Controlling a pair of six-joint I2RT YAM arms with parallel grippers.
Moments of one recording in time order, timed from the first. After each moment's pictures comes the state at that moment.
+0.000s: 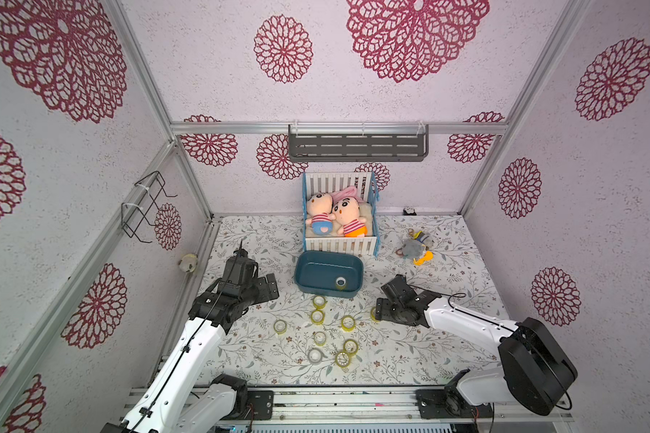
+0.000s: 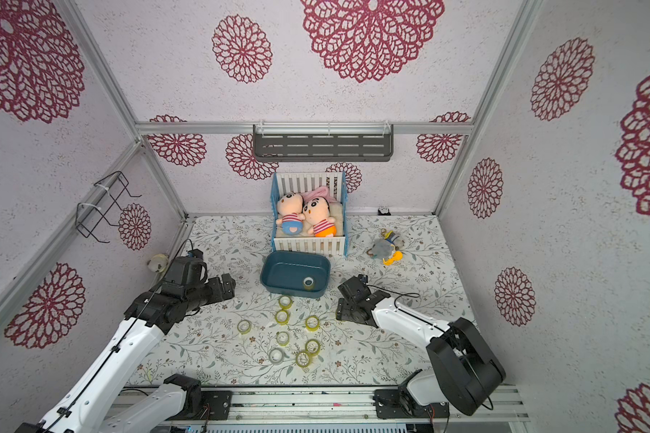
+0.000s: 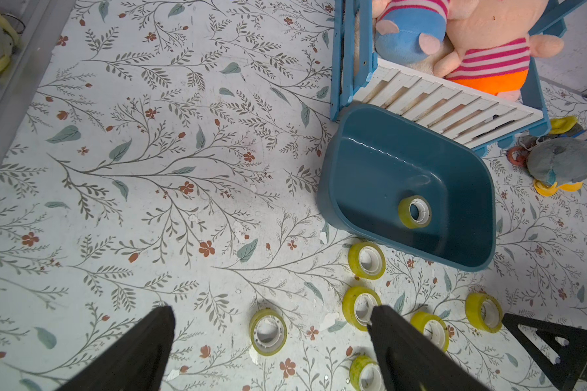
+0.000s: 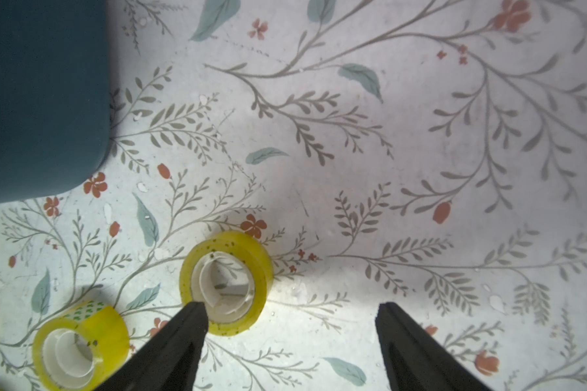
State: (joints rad) left arm -0.27 0.98 0.92 -0.79 -0.10 -0.45; right arm 0.59 1.41 0.75 -0.52 0.15 0.72
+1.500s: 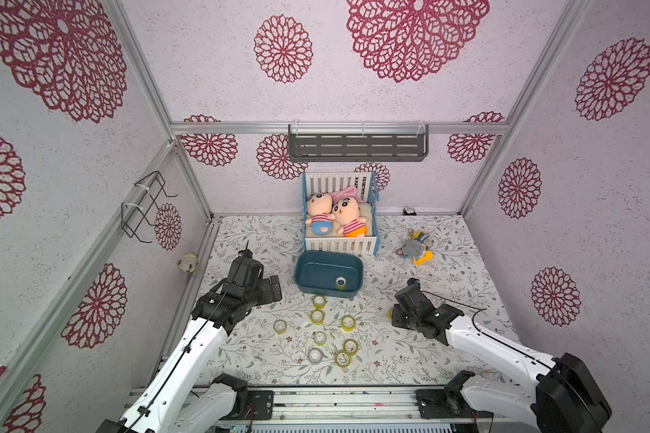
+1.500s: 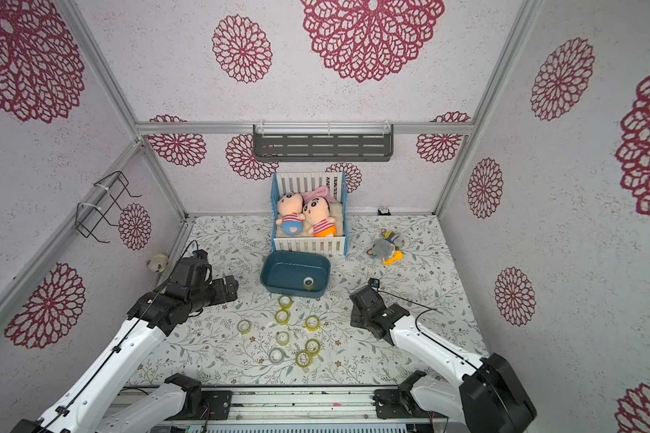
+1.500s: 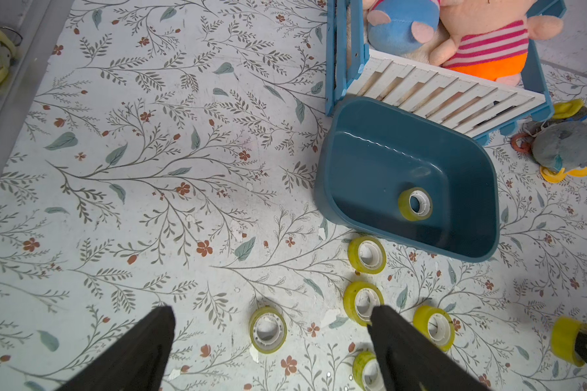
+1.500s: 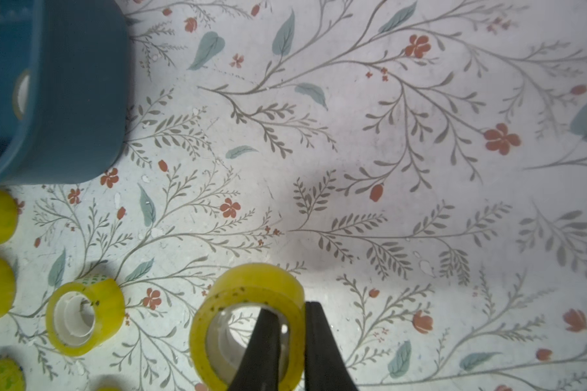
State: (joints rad) left arm -0.32 0.98 0.92 -0.79 -0.14 -0.45; right arm 0.59 1.12 0.62 -0.56 0.22 0.71
